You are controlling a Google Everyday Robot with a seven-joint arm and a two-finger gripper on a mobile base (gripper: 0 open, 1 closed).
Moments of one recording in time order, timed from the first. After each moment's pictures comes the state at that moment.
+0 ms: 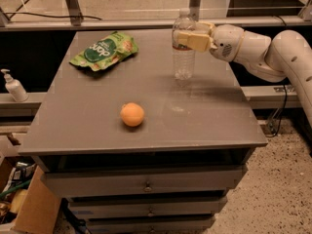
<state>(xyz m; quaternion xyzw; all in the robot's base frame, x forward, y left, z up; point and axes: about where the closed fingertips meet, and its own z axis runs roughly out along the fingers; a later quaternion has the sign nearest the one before) 0.694 -0.097 0.965 -0.36 0.56 0.41 0.62</state>
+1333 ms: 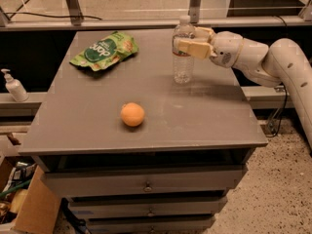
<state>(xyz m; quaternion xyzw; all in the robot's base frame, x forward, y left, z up) 0.690 -0.097 0.950 -0.38 0.52 0.42 0.64</state>
